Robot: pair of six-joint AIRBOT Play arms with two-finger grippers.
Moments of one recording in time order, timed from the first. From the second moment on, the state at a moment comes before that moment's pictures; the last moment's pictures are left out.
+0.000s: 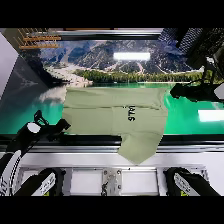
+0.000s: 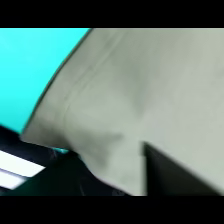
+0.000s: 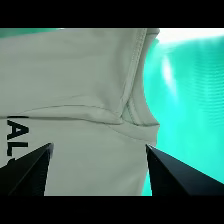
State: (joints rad) left arm 0.16 -1.07 0.42 1.10 -0.73 -1.81; right arm -0.13 -1.03 1.08 -1.33 1.03 1.55
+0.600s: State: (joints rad) left arm 0.10 -1.04 0.45 1.16 -0.75 -1.79; right arm -0.26 -0.98 0.53 -1.22 1.21 1.53
